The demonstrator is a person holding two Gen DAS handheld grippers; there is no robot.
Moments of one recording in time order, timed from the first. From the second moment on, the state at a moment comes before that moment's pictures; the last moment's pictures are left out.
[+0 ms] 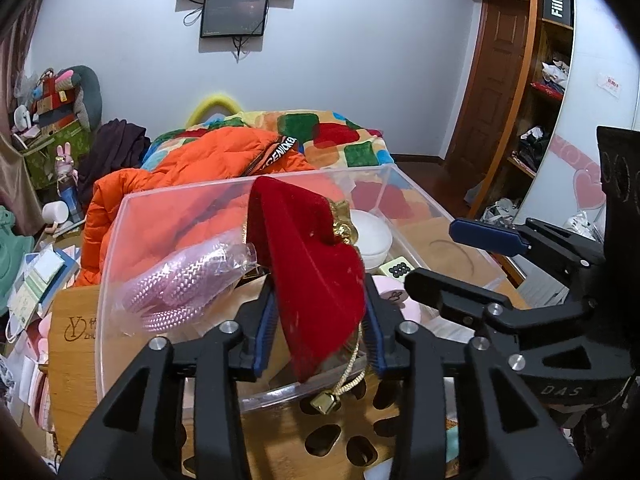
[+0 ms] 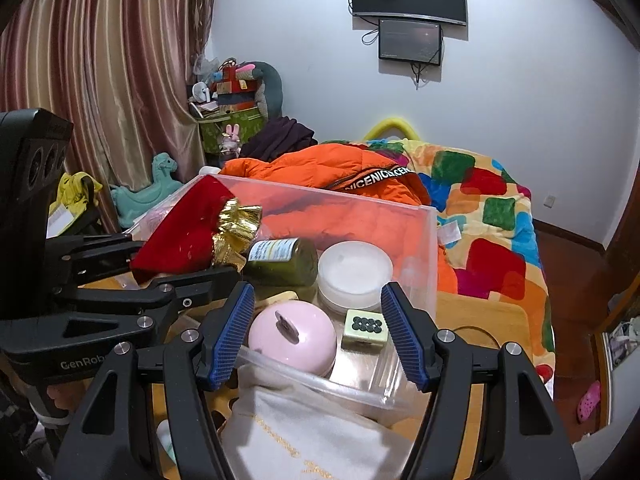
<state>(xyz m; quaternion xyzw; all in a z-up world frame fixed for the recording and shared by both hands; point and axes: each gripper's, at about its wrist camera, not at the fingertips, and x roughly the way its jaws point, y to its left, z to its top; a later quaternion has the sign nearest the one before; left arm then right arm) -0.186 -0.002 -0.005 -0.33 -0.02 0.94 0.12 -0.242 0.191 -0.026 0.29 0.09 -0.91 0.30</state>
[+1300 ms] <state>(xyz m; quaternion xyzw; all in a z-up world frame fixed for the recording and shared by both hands) -0.108 -0.047 0.017 -0.30 -0.03 0.95 0.05 -0.160 0.203 -0.013 0.28 0.08 -0.91 0.31</state>
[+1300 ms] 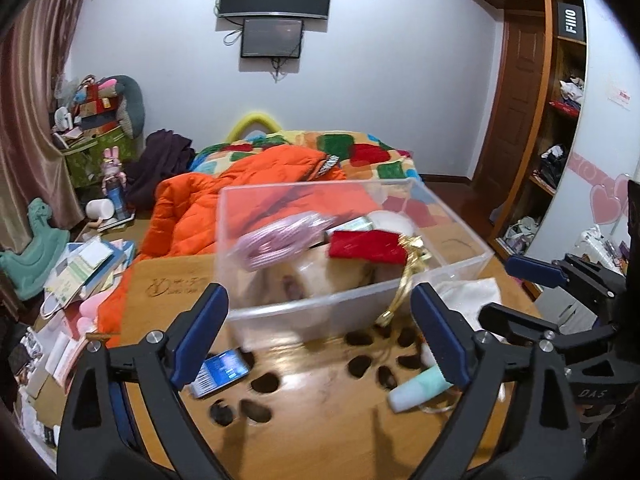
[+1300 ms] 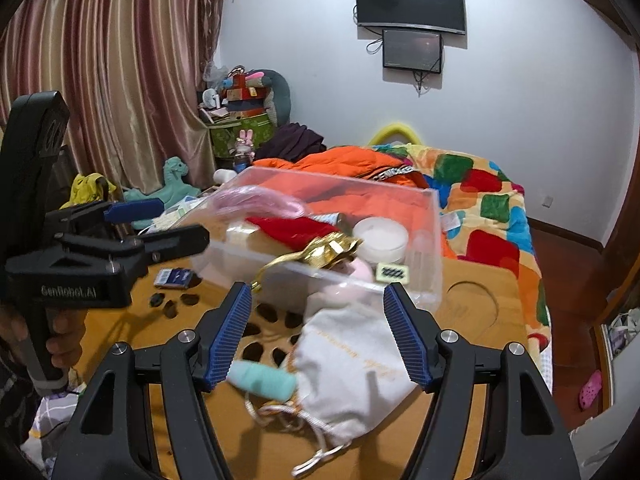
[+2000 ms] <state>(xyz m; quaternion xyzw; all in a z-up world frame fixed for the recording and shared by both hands) -0.086 -0.105 -0.055 -0.38 -0.06 0.92 0.01 -0.120 0.140 -0.086 0.32 0.17 -0.90 0.25</state>
